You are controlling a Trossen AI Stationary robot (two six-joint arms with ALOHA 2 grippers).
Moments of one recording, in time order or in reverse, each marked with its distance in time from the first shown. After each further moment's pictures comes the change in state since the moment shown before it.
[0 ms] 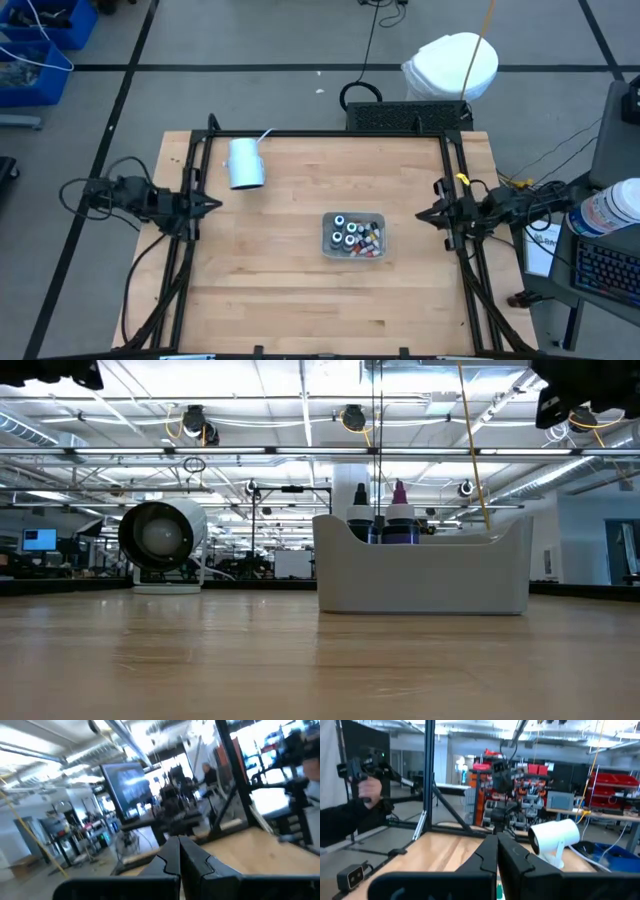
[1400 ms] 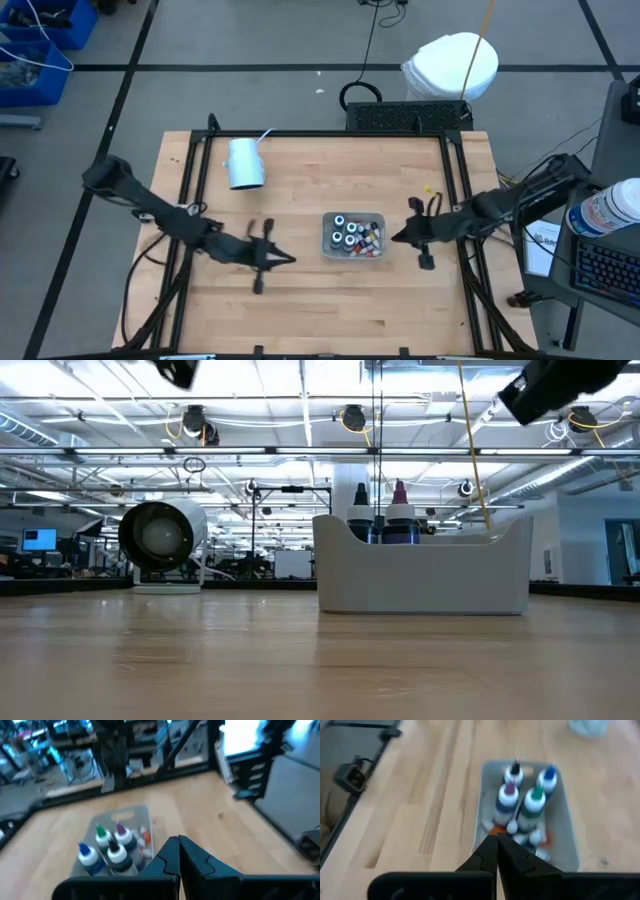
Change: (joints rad) left arm -0.174 1.277 0.327 0.438 -0.129 -0.369; right arm 0.146 0.831 0.523 -0.537 0.098 0.371
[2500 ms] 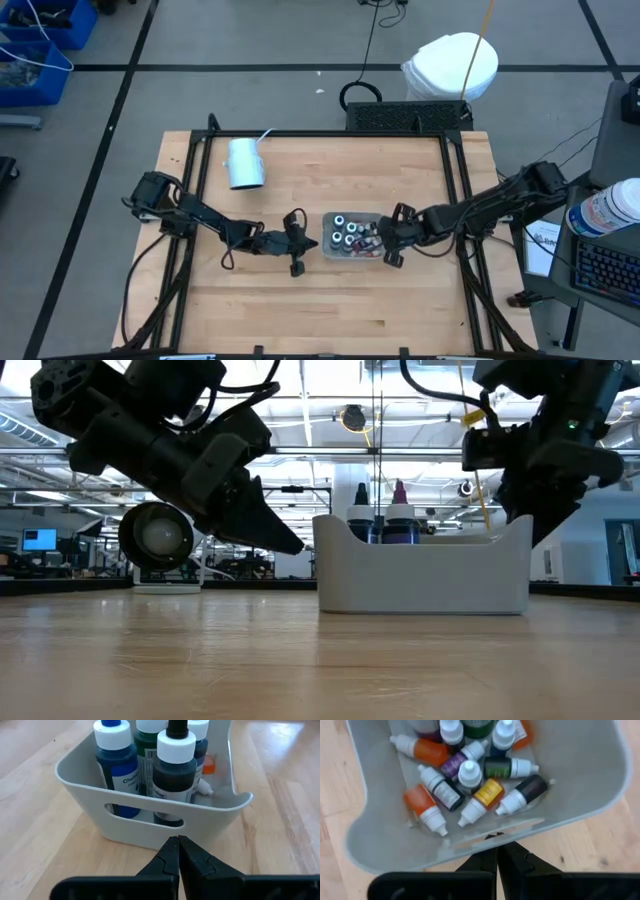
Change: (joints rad) left arm 0.229 0.483 -0.001 0.246 0.034 -0.319; right arm -0.151 0.468 0.000 -0.057 -0.021 0.289
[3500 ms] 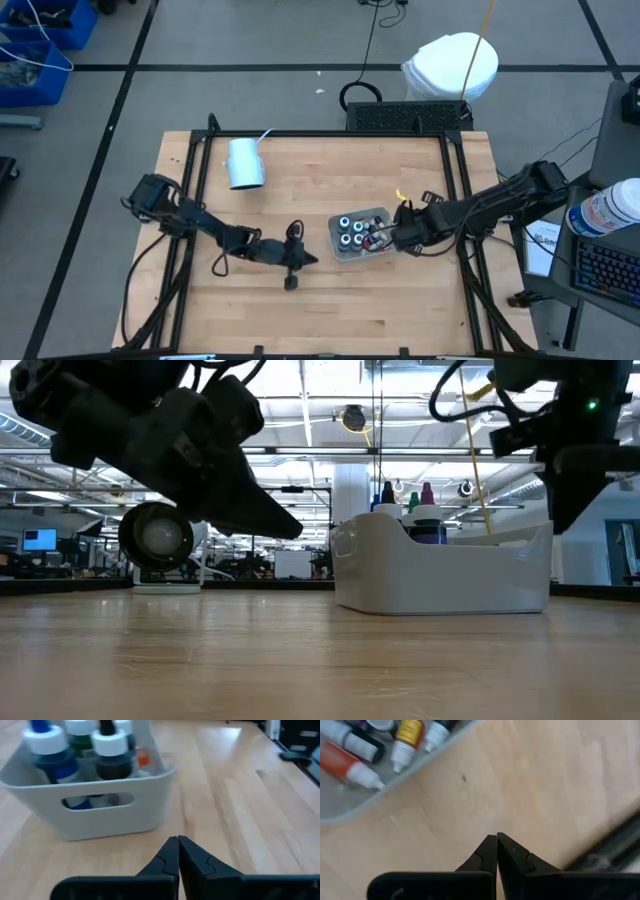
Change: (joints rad) left arm -0.076 0.000 0.000 0.062 0.108 0.050; right arm 0.025 -0.008 0.176 -0.662 0.129 0.184
